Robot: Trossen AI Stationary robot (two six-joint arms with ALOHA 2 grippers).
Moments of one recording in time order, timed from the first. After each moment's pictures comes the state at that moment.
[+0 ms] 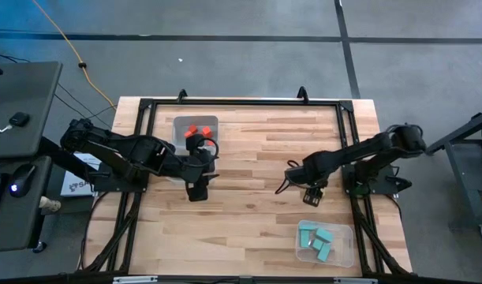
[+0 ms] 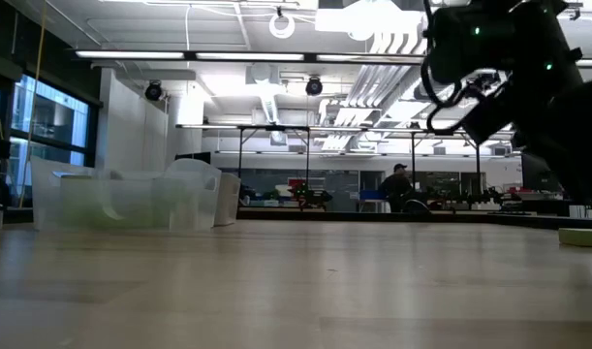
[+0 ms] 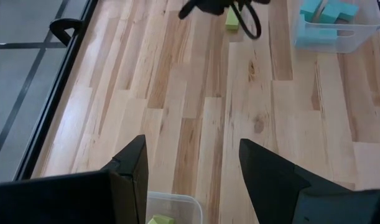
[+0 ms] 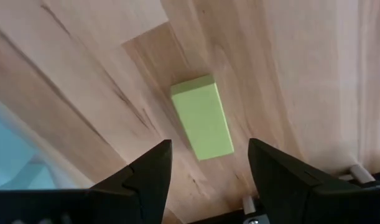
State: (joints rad) left arm -0.21 1.41 1.49 -0.98 -0.43 -0.21; right arm 0.16 1.48 0.87 -1.12 -0.13 0.56
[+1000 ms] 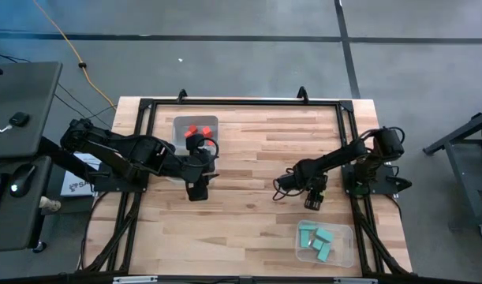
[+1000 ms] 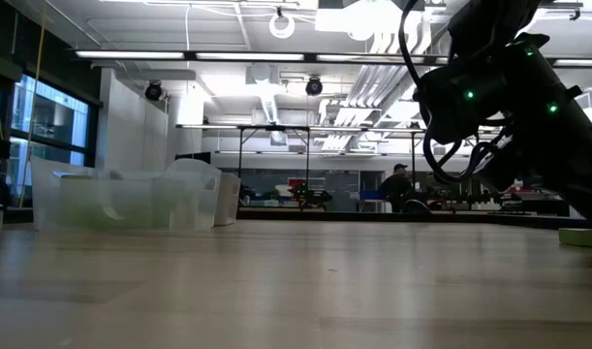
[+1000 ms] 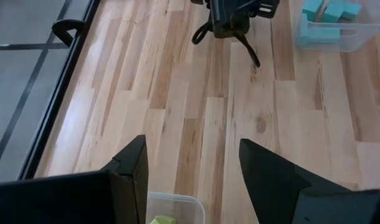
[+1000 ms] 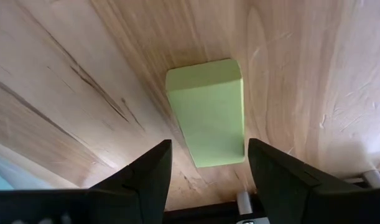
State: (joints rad) left arm -0.21 1.41 1.49 -0.98 -0.44 -0.21; right arm 0.16 1.72 0.87 -1.13 -0.20 0.44
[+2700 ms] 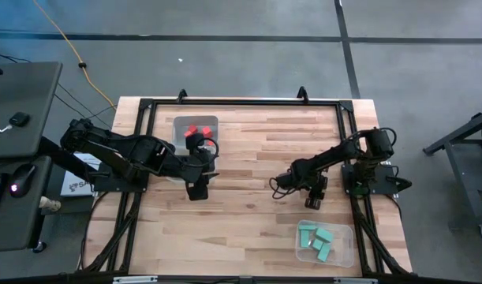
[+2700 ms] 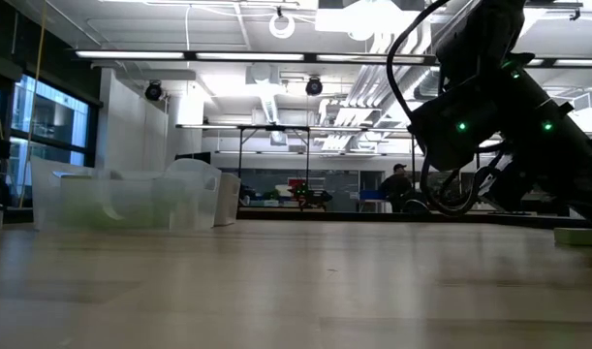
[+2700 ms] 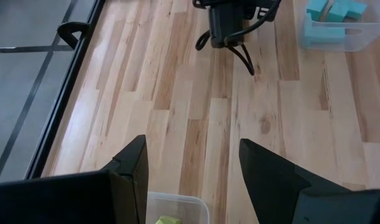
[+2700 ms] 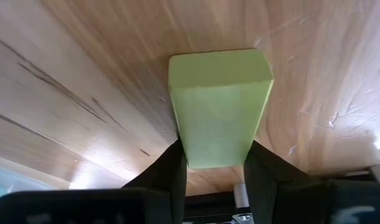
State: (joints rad) left arm -0.21 1.41 1.49 -0.98 -0.46 -0.20; right arm 0.11 1.82 0.87 -1.12 -0.23 0.38
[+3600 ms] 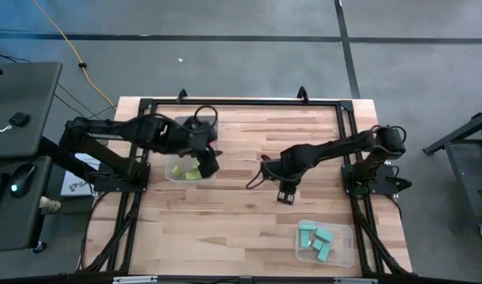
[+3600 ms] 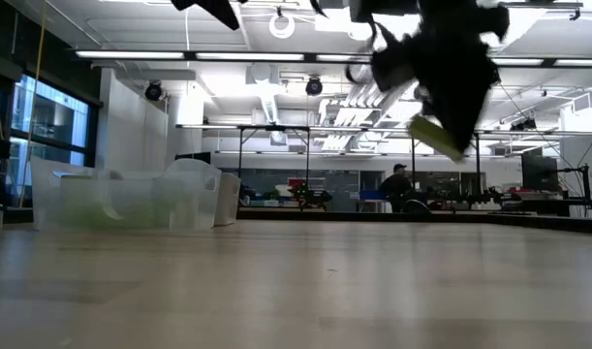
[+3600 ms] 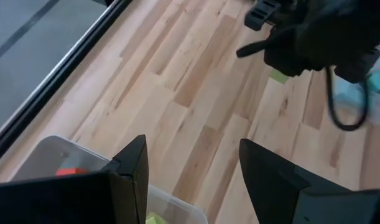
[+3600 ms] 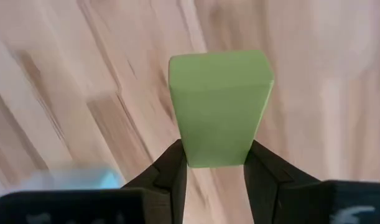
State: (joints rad) left arm 0.02 1.39 1.49 -0.97 -0.35 -0.42; right arm 0.11 1.70 1.27 -1.11 -0.14 0.42
